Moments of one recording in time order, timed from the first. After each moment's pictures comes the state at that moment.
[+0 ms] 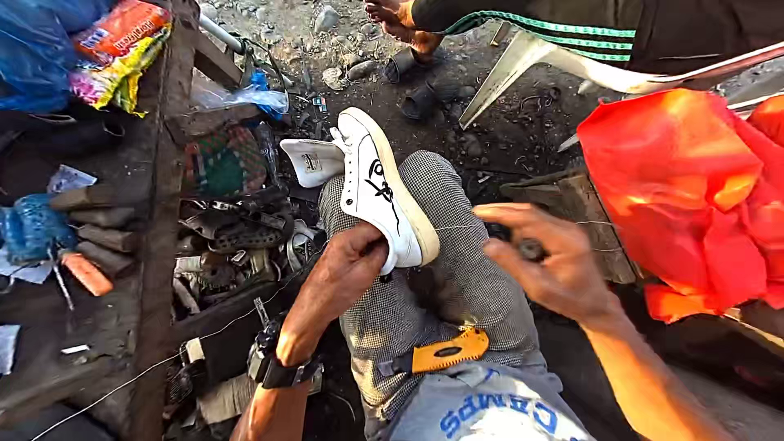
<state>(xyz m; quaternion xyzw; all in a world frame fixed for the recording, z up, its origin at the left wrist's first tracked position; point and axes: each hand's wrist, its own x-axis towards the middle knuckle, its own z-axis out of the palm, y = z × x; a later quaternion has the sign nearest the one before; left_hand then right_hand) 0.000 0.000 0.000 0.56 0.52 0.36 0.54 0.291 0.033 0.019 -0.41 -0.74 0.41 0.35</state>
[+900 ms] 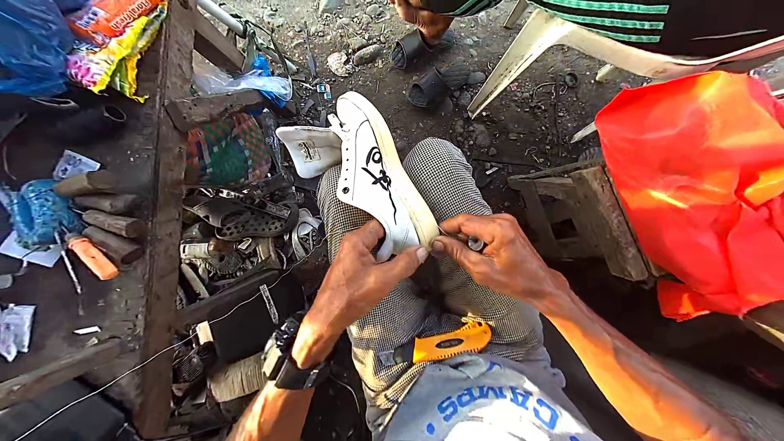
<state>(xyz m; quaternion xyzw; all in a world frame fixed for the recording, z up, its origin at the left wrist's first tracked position) 0.022 -0.009 0.013 0.49 0.59 0.34 0.55 0.246 0.036 -0.011 -0.41 -0.74 0.45 0.27</state>
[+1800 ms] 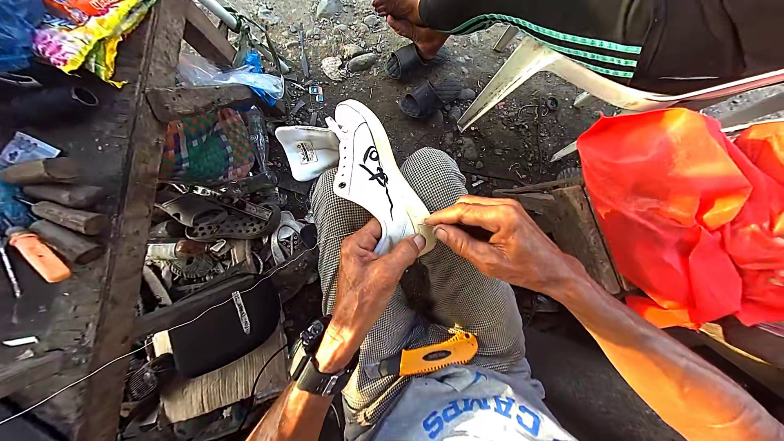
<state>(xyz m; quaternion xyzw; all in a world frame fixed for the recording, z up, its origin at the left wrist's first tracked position) 0.060 -0.006 0.001 0.34 0.59 0.52 0.52 0.255 0.069 0.013 -0.36 -0.80 0.43 0.23</state>
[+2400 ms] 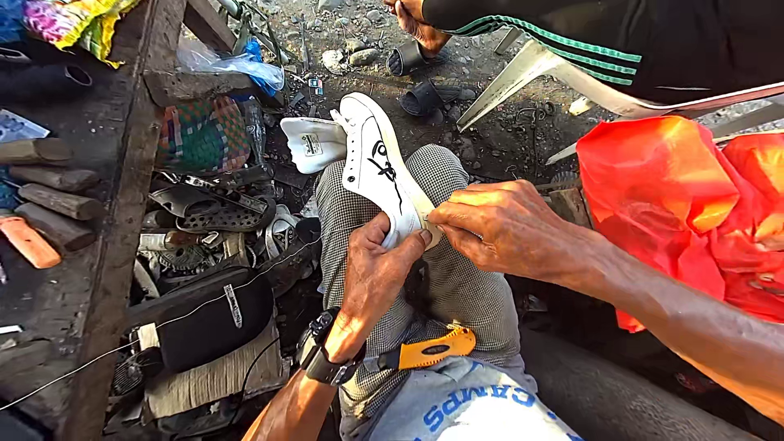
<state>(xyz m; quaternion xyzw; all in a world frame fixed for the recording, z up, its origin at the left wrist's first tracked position) 0.063 -0.006 -0.001 0.33 0.58 0.53 0.52 0.244 0.090 0.038 -0.26 -0.94 0.20 0.10</state>
